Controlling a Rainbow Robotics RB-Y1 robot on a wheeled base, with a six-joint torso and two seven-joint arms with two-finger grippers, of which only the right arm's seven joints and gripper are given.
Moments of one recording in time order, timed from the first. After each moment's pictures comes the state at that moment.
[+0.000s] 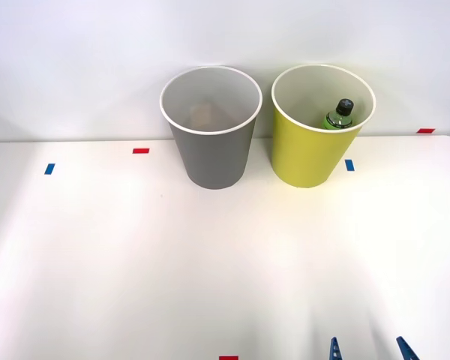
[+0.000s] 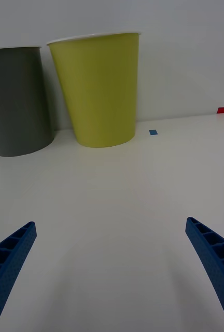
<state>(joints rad) 0.99 -0.10 0.24 -1.76 0.12 -0.83 1.39</state>
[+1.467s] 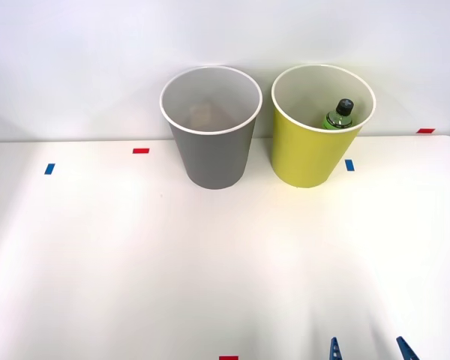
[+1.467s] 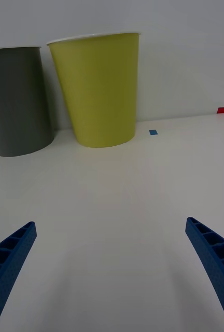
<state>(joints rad) 0.99 -0.10 0.24 -1.76 0.12 -0.83 1.39</state>
